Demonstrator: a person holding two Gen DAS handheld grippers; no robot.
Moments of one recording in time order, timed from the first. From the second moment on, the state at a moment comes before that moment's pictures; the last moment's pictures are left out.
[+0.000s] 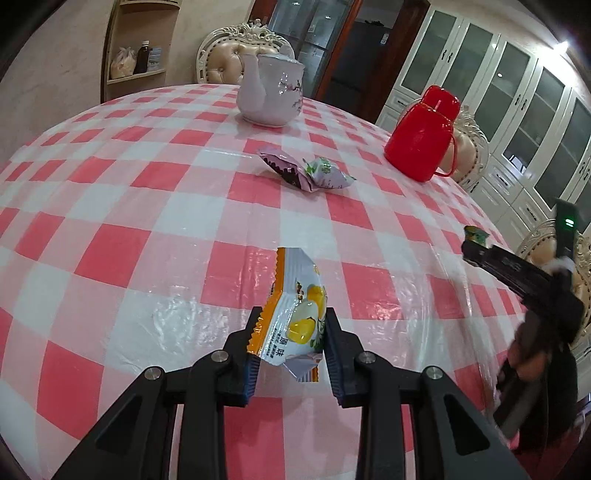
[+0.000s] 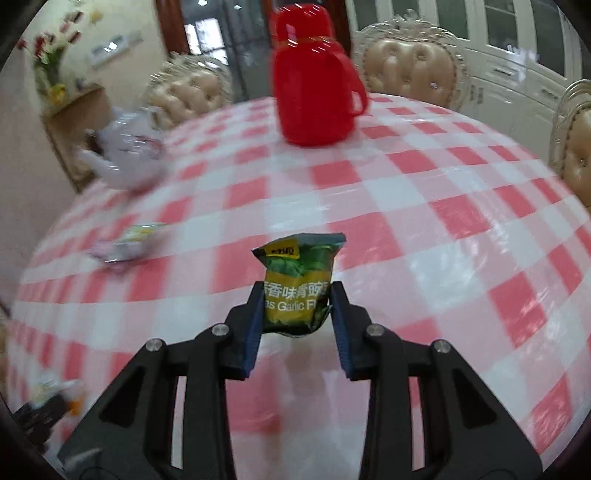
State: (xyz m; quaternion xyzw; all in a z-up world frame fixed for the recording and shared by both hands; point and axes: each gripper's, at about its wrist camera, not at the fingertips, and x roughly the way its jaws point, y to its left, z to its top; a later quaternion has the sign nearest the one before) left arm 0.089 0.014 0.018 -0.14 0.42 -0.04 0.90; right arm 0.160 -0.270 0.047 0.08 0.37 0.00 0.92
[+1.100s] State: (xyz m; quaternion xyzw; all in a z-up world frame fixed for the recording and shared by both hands) left arm -0.005 0.086 0.028 -0.16 0.37 0.02 0.91; right arm -0.018 -0.133 0.049 0.12 0.34 0.19 0.91
